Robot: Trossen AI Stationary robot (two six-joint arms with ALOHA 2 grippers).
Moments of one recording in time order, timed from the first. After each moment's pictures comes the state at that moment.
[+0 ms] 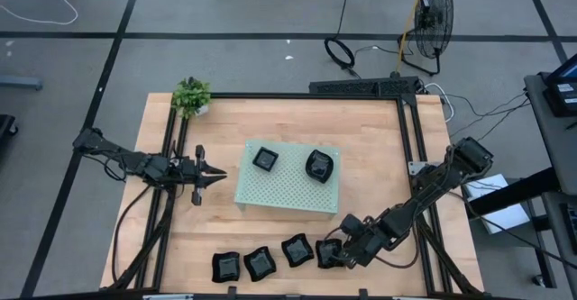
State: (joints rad) left arm -0.39 0.15 0.02 0.07 -0.42 -0.01; right arm 0.72 1.66 0.90 -0.37 0.10 1.48
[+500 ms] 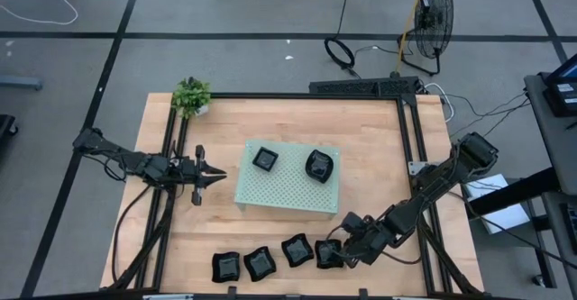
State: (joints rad) left arm -0.39 0.15 0.02 0.07 -0.42 -0.01; right arm 0.72 1.59 0.88 -0.33 0.14 1.47
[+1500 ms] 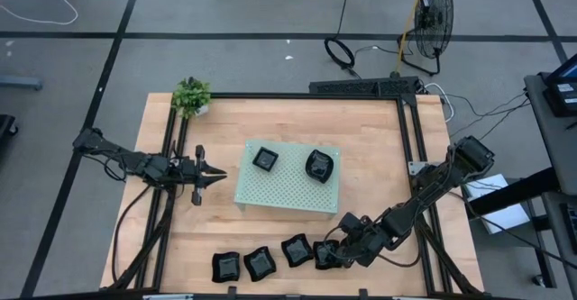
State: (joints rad) left arm -0.39 0.15 0.02 0.07 -0.42 -0.01; right arm 0.72 1.64 0.88 -0.29 0.21 1.48
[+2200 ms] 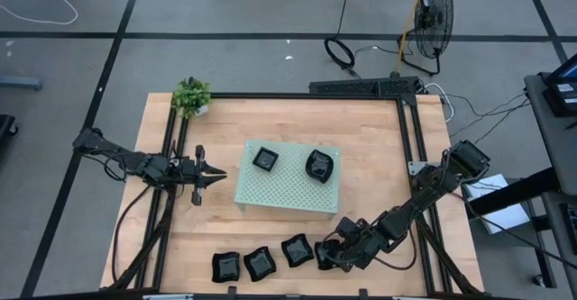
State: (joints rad) left arm -0.39 0.15 0.02 0.07 -0.42 -0.01; right arm 0.72 1.70 0.89 -0.22 0.18 1.42
